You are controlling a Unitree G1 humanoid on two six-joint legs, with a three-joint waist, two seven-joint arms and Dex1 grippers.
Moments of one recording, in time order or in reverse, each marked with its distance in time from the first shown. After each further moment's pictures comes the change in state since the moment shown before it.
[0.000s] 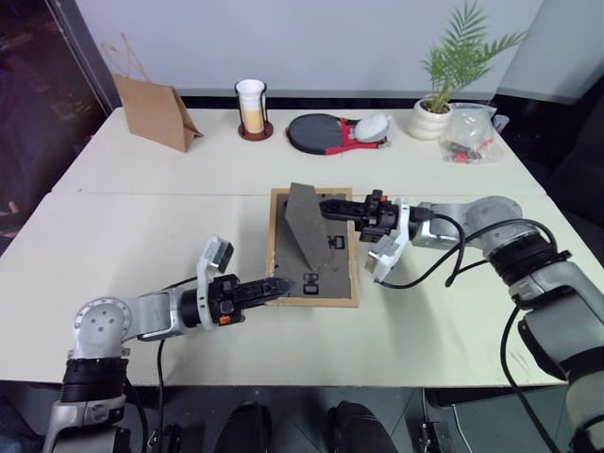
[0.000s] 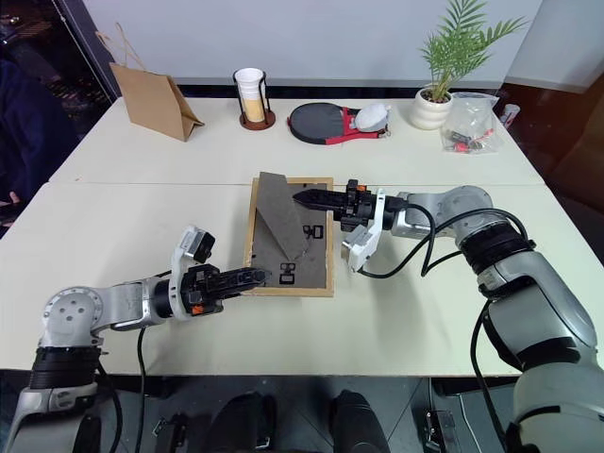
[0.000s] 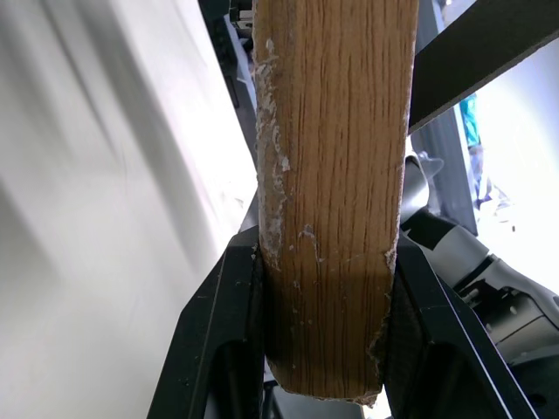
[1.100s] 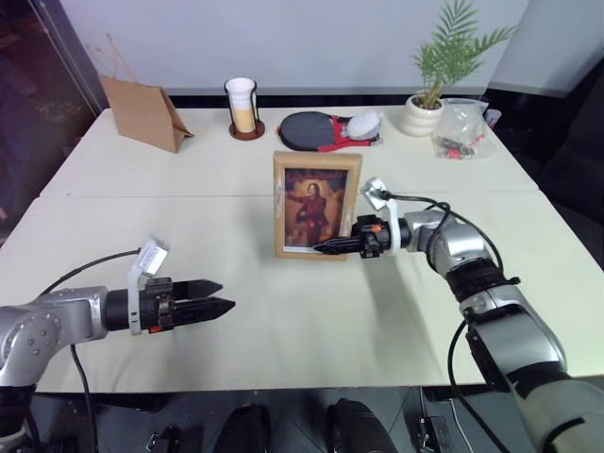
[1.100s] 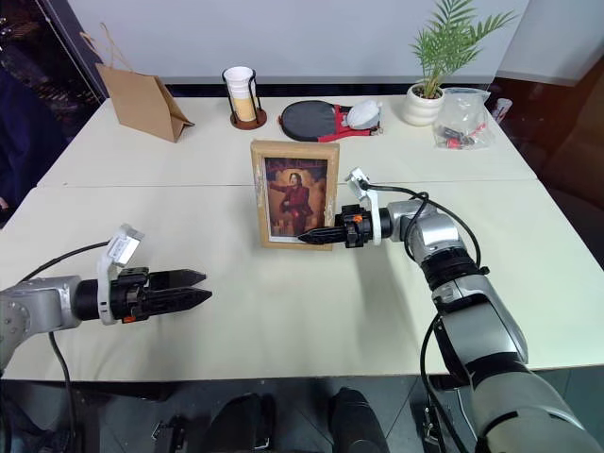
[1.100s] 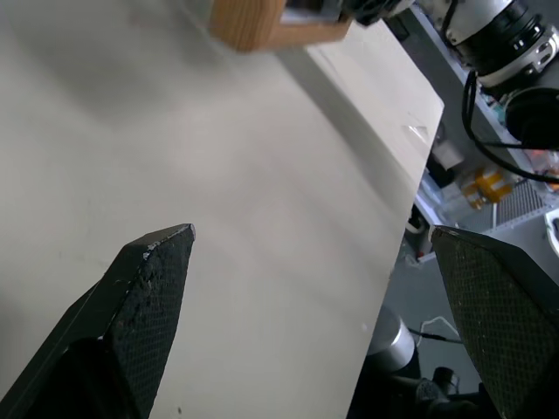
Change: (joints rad) left arm 0.191 0.424 0.034 -0.204 0.555 -0.356 -0.524; right arm 0.120 0.309 -0.326 0.134 1.719 1.450 2.036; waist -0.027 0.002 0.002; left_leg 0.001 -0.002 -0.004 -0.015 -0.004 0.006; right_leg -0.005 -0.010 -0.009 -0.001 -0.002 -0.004
